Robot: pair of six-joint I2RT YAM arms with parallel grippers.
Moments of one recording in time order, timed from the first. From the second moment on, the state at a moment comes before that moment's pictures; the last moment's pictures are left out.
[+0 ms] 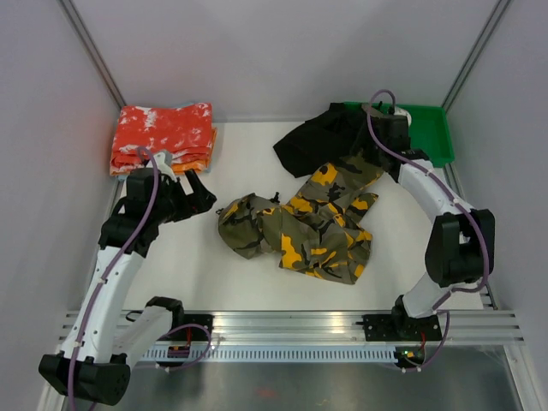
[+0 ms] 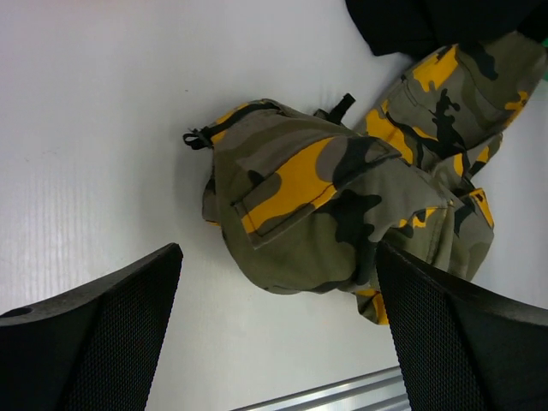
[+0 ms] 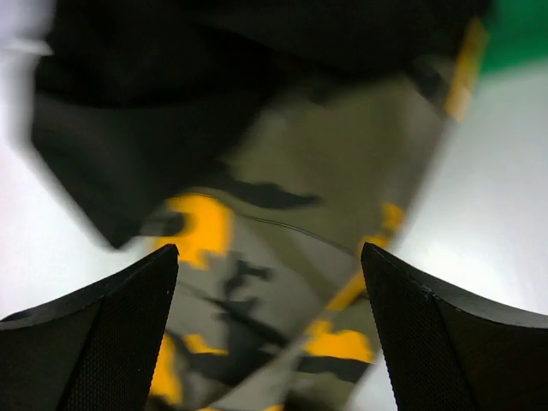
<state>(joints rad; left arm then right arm) -0.17 0.90 1.02 -0.72 0.11 -0.47 0.16 1.64 1.36 -0.29 0.09 0.46</state>
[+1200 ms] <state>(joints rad) -0.17 0.83 0.96 -0.70 0.24 -0.45 0.05 1.43 1.35 -0.21 0.05 0.38</state>
